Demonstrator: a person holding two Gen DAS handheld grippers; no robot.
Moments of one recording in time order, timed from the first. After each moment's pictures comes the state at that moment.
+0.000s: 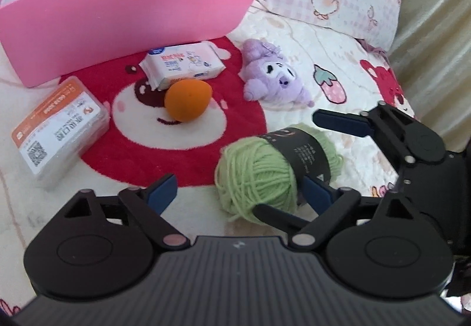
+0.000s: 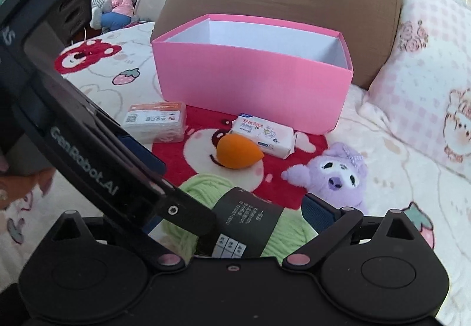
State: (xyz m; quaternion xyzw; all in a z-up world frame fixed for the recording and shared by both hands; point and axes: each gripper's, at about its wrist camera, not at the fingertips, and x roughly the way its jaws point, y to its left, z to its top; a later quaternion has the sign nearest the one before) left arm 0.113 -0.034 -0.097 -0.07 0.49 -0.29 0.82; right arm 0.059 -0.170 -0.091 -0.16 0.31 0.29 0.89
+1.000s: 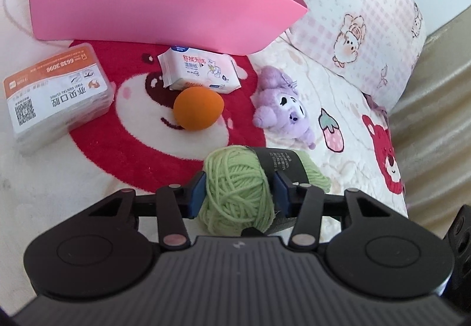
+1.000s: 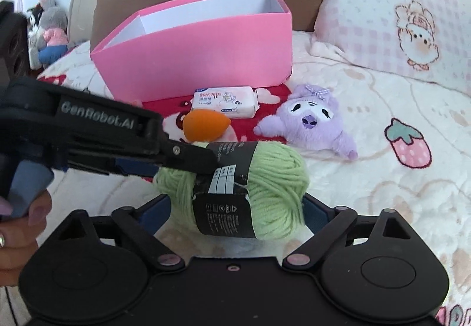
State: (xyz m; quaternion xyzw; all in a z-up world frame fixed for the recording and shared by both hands) left arm 0.121 -0.022 -0.116 -0.21 0.48 -0.25 0.82; right arm 0.057 -0.178 -0.104 -0.05 0.39 0.19 0.90
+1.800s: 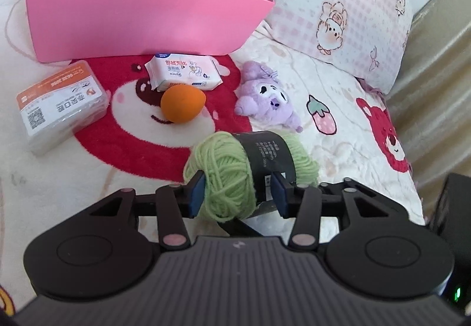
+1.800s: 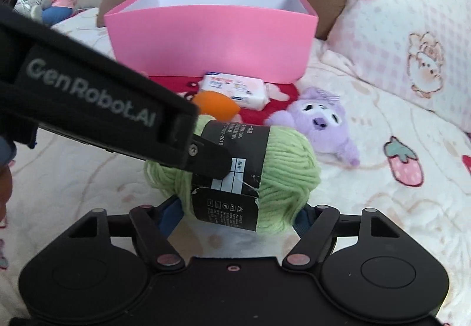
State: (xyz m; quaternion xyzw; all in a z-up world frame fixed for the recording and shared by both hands) left arm 0.088 -0.031 -0.093 -0.16 0.46 -0.26 0.84; right arm 0.050 -0.161 -0.107 -0.10 0.40 0.19 0.89
